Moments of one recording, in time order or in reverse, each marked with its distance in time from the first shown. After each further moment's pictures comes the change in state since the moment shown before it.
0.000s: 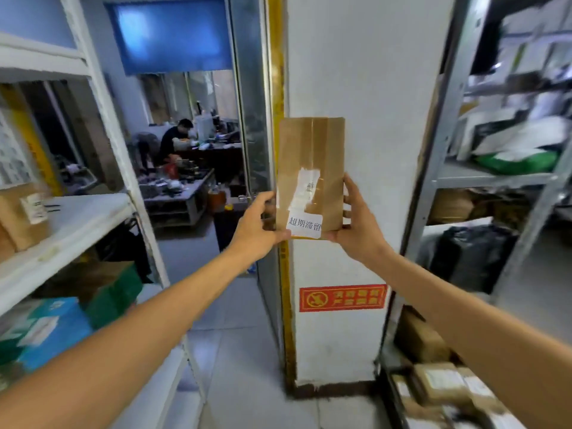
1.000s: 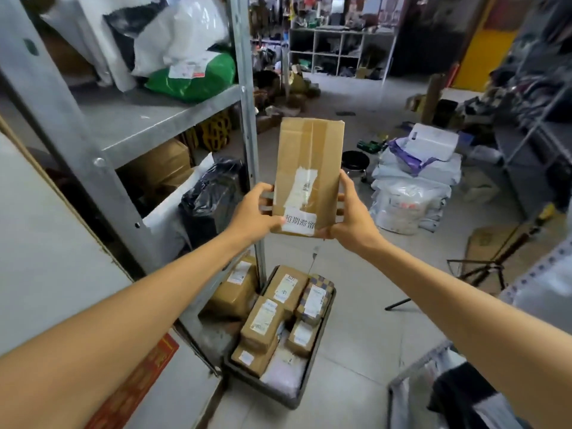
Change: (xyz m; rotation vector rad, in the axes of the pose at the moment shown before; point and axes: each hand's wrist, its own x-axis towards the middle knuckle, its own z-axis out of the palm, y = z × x) left_hand 0.235 -0.026 0.577 -0.144 -1.071 0.196; right_hand -0.011 0.263 -0.379 -0.453 0.902 0.631
